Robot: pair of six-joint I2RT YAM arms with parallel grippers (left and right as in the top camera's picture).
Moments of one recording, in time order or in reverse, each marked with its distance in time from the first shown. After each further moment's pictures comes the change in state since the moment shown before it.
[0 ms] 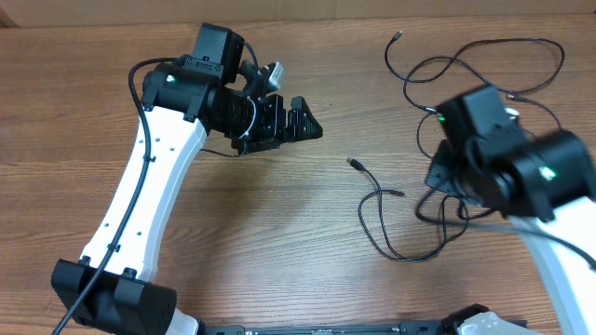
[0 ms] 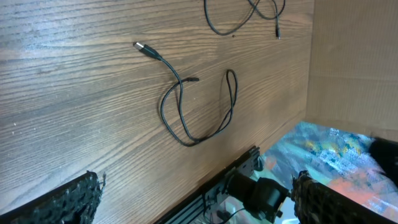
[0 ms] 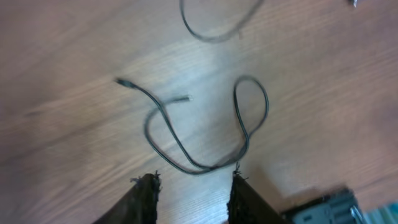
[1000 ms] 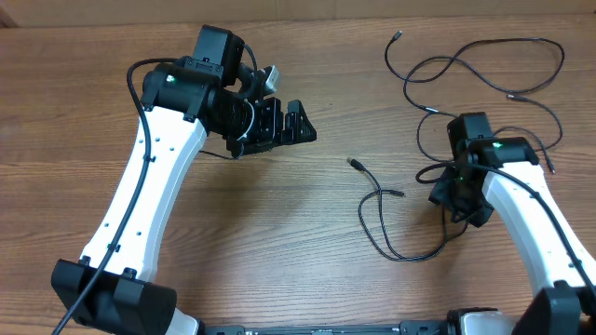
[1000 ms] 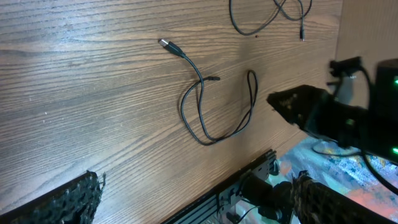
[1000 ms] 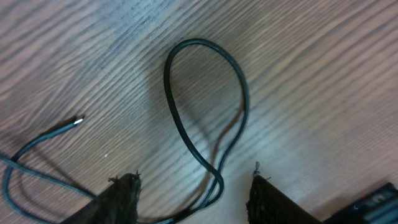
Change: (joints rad) left arm 0.000 0.000 0.000 -0.031 -0.079 0.000; right arm -0.338 0.118 -0.634 0.478 -0.105 -0.082
